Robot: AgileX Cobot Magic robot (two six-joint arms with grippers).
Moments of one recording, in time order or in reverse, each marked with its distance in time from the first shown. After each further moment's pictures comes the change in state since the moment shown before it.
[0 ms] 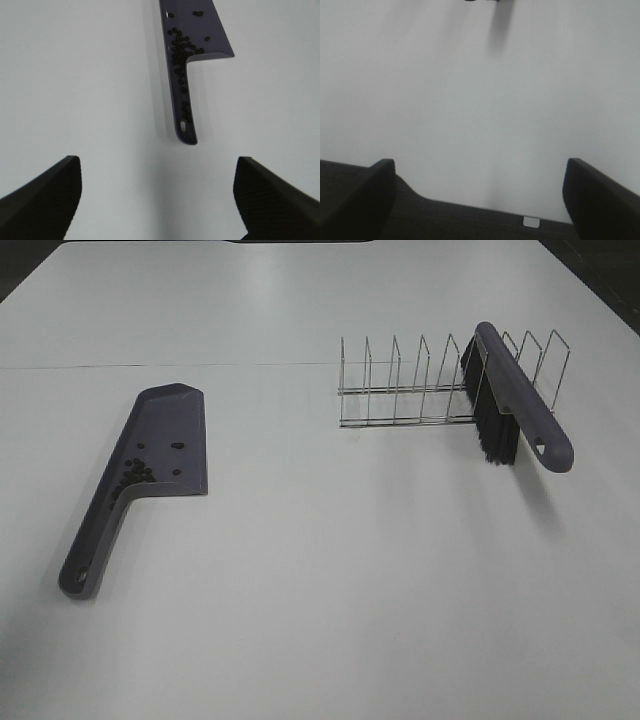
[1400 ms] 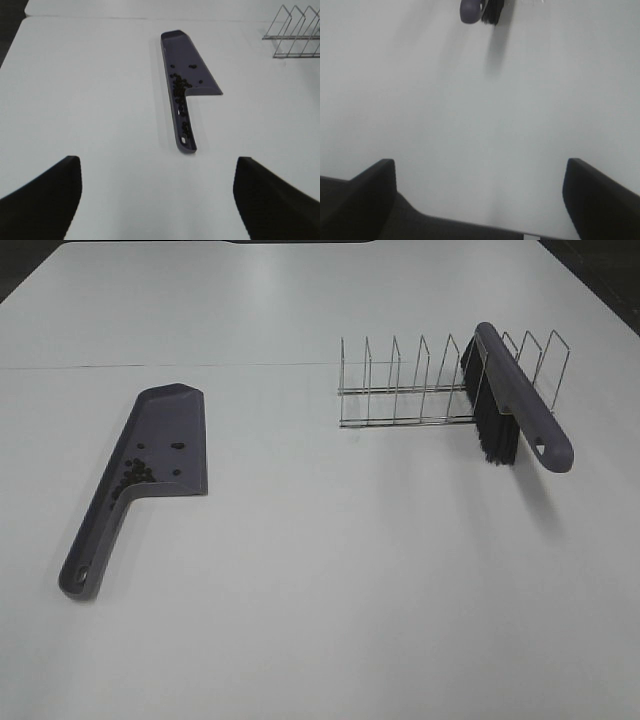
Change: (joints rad) left arm 0.000 -0.850 0.318 0.006 0.051 -0.038; right arm 0.000 -0.130 0.000 0.000 0.002 0.000
